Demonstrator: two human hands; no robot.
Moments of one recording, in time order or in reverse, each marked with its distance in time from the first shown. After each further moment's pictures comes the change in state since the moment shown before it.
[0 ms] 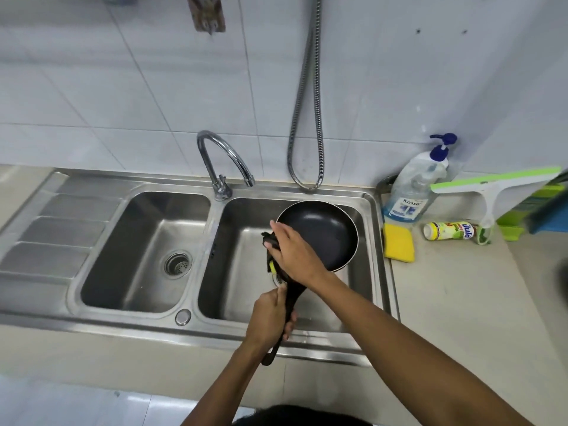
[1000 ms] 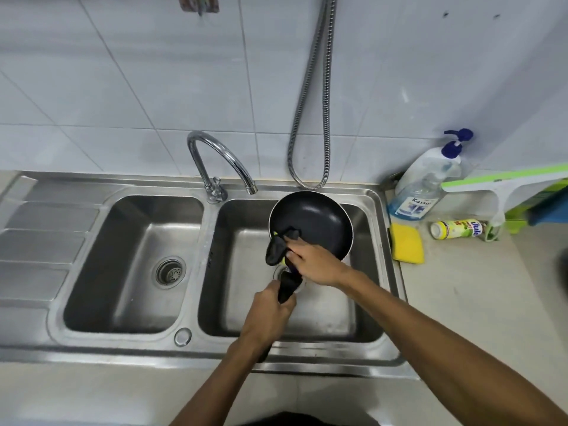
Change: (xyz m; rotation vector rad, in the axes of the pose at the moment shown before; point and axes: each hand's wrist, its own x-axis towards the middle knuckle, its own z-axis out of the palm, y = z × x) left_hand 0.055 0.007 -0.037 0.395 -0.029 0.114; right_hand 0.023 0.019 -0.021 -0.064 -0.332 0.134
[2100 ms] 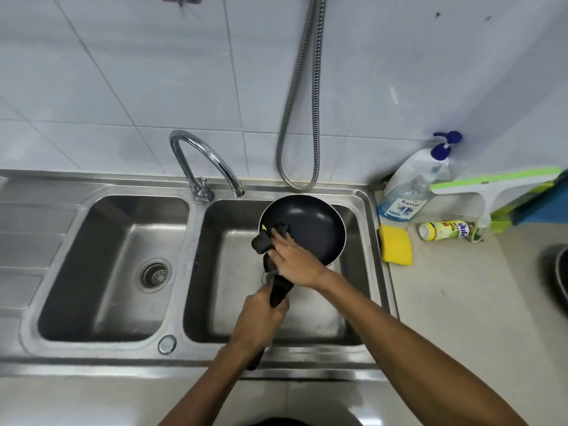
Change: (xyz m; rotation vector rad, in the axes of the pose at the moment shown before) left_hand 0.005 0.012 0.001 0.009 -0.036 0.019; right_hand 0.029 0.008 0.018 -0.071 -0.024 0.011
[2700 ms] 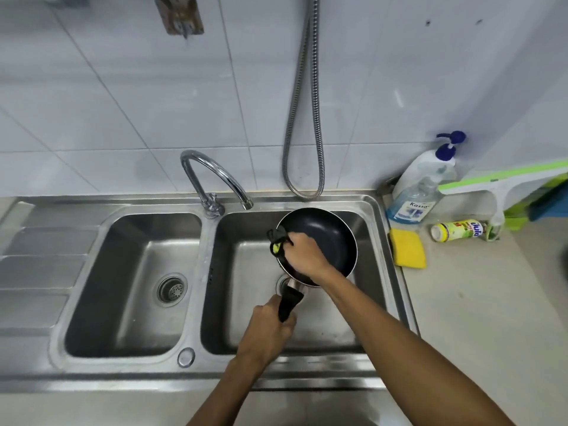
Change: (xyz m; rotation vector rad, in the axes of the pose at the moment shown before) left_hand -0.004 -0.012 -0.009 0.180 0.032 0.068; right_hand 0.001 -0.033 -0.033 0.520 0.250 0.309
